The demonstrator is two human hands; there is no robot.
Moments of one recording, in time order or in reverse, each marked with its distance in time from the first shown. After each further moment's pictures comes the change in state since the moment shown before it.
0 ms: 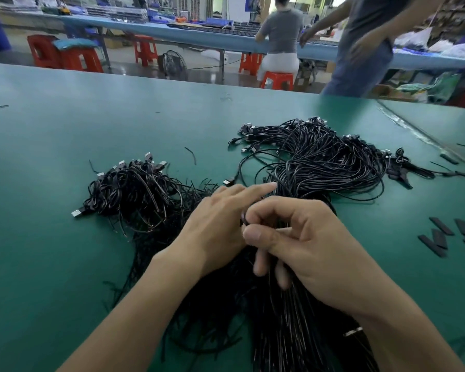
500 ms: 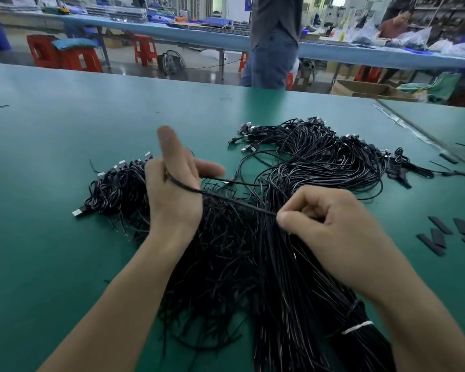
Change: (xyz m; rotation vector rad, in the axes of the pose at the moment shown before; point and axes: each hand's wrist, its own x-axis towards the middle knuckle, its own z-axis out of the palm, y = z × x) left_hand 0.005 0.016 -0.029 -0.740 0.777 -0.258; right_hand -0.005 -0.001 -0.022 -0.507 0.301 0.092
